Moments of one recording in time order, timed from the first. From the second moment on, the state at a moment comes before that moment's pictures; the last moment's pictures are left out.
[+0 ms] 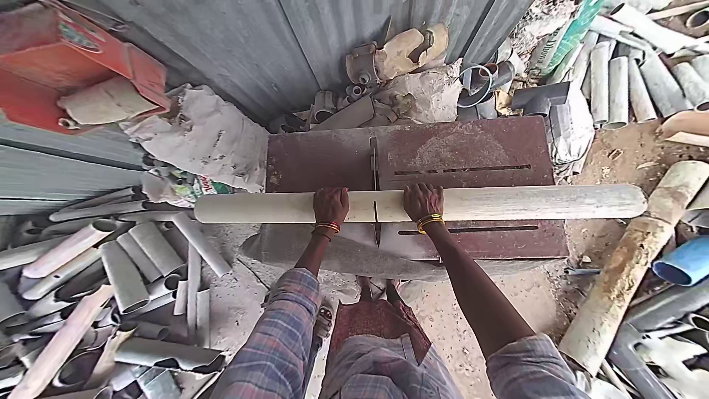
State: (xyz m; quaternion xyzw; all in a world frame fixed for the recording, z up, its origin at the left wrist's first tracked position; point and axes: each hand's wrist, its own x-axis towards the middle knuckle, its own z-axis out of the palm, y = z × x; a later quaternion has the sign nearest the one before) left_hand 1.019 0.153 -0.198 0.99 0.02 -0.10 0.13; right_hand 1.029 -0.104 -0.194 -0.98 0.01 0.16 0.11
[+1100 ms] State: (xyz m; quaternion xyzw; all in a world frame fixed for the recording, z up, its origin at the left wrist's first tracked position) left_hand 1.051 0.126 -0.165 0.95 0.11 -0.28 0.12; right_hand 1.031 -0.106 -0.188 -0.98 -0.04 0.15 0.09
